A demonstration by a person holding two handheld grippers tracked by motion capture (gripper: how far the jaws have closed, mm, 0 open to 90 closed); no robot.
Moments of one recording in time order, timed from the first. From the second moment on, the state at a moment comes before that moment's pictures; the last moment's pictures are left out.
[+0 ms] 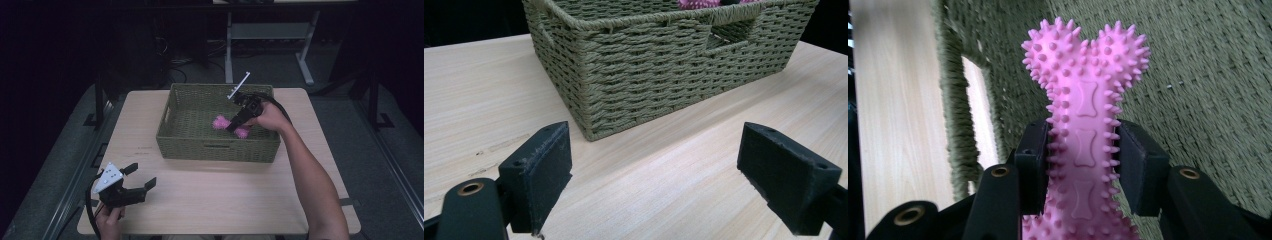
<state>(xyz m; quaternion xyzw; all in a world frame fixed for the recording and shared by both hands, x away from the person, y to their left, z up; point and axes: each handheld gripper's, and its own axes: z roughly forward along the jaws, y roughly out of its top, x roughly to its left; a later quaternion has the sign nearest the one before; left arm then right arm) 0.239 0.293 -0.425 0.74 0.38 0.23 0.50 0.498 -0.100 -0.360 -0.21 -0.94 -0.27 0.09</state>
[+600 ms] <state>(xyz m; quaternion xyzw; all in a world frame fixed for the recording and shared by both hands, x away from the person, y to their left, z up) 0.239 0.293 -0.425 0.74 0.38 0.23 0.50 0.498 -0.106 -0.369 -0.23 -0.93 -0.26 0.09</state>
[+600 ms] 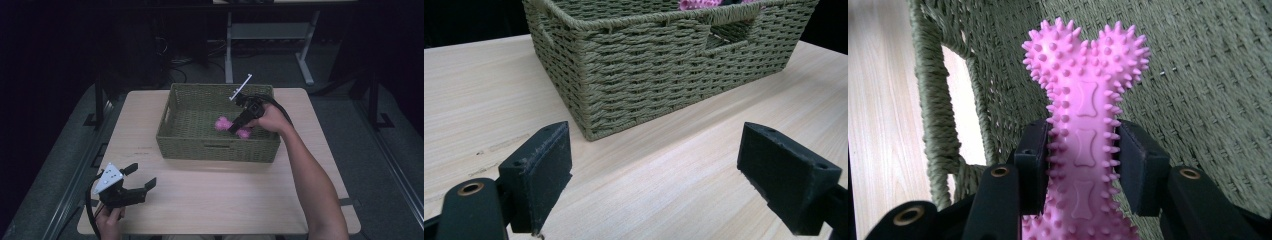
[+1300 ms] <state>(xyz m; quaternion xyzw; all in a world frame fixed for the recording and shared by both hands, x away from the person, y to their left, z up) 0.240 0.292 -0.425 0.74 0.39 0.23 0.50 0.504 -0.103 -0.382 -0.24 -0.93 -0.26 0.09</state>
